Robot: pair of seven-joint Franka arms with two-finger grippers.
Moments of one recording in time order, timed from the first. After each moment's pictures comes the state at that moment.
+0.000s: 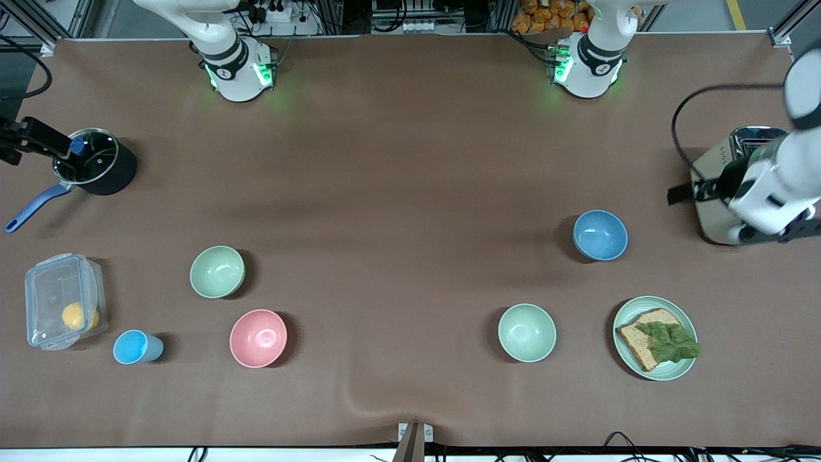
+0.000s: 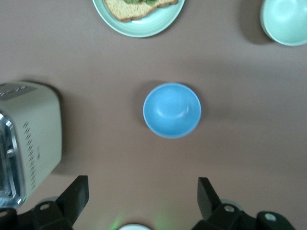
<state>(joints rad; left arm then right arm) 0.07 0.20 -0.11 -1.63 0.02 1.62 -0.17 -0.03 0.00 -0.05 -1.48 0.01 1.47 0.01</state>
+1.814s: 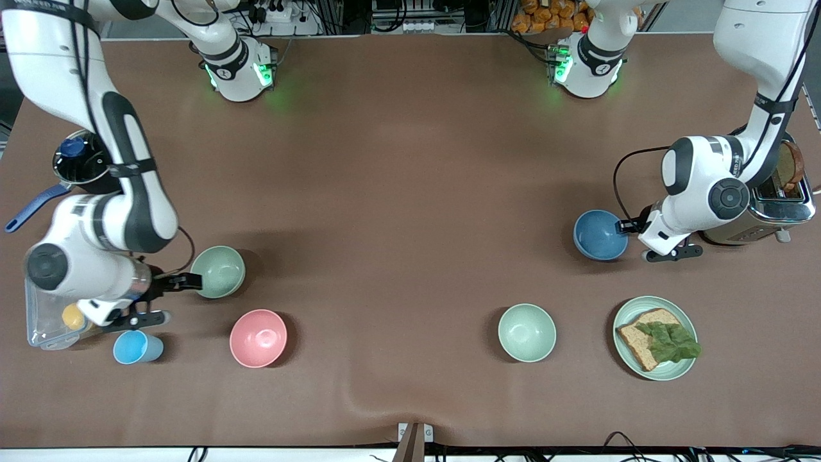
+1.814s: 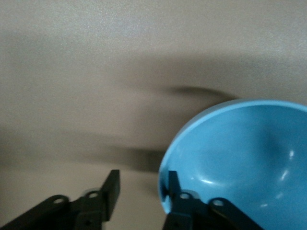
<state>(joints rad) 0.15 0.35 -0.12 -2.19 0.09 2.35 -0.15 0.01 0.61 -0.02 -1.66 0.02 2.19 -0.20</state>
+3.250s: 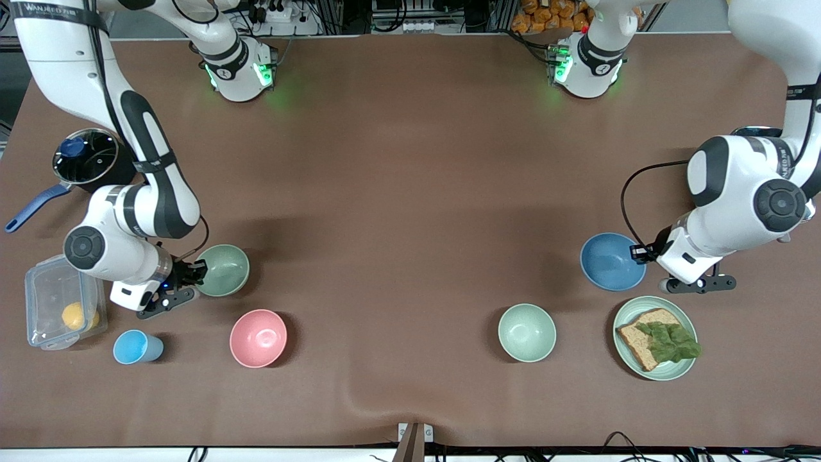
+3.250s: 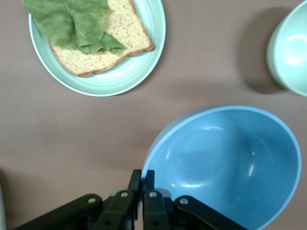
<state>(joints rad) 0.13 0.35 -0.21 -1.78 0.04 2.07 -0.15 0.01 0.54 -0.03 -1.80 0.02 2.29 -0.44</state>
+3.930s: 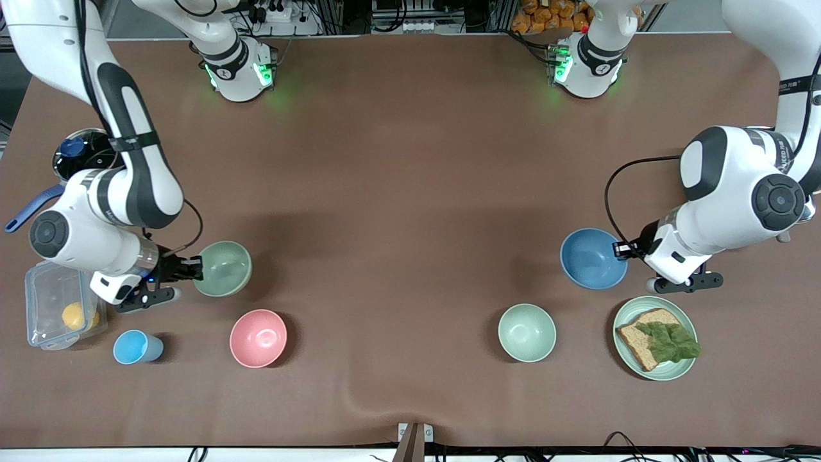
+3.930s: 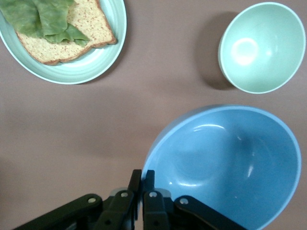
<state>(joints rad) 0.09 0.34 -0.25 -1.71 -0.01 1.98 -0.25 0.06 0.46 -0.02 -1.79 0.17 2.21 -0.20</state>
